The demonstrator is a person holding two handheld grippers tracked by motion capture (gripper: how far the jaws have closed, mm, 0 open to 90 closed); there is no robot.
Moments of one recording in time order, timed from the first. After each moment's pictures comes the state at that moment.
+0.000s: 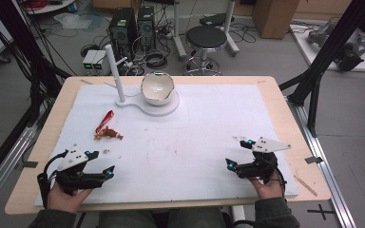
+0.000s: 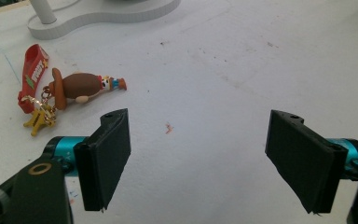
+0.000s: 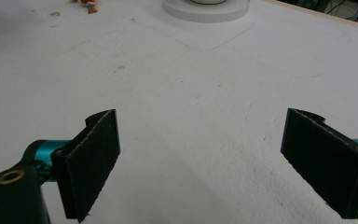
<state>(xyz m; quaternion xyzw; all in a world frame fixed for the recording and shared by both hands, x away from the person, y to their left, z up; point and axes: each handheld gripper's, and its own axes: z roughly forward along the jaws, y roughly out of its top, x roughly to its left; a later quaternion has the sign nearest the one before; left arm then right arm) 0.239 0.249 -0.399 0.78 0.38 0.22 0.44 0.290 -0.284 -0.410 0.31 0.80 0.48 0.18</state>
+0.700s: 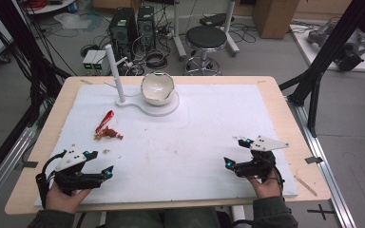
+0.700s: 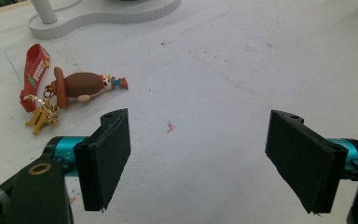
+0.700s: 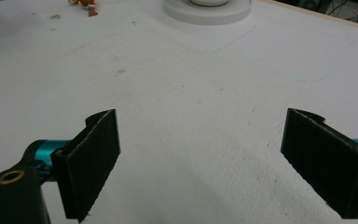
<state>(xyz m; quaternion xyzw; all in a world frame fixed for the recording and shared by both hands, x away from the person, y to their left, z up) 0.238 0.252 -0.400 0.78 0.38 0.21 0.45 0.293 -0.279 -0.409 0.31 0.80 0.48 0.18</state>
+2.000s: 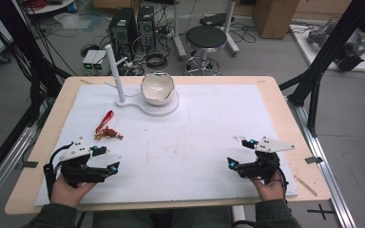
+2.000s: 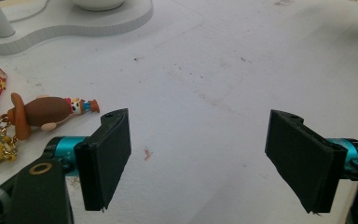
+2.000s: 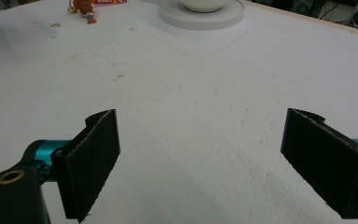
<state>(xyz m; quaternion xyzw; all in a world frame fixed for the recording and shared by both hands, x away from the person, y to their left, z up) 0.260 0.247 -0.393 0.79 0.35 0.17 0.47 0.286 -0.286 -0.405 0.32 0.79 0.49 0.18</state>
